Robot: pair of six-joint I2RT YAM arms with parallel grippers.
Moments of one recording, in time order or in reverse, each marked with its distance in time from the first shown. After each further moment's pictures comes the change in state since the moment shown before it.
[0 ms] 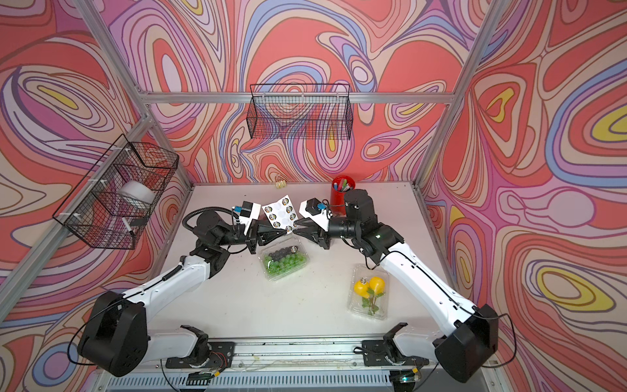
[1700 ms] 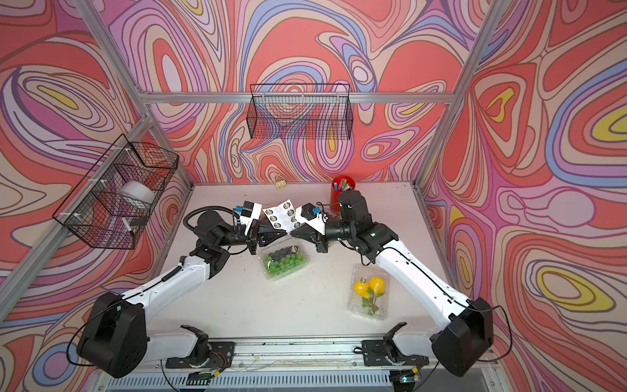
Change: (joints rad) left arm -0.005 -0.008 0.000 -0.013 -0.006 -0.020; right arm 0.015 0.029 0.005 -0.056 -0.040 -0.056
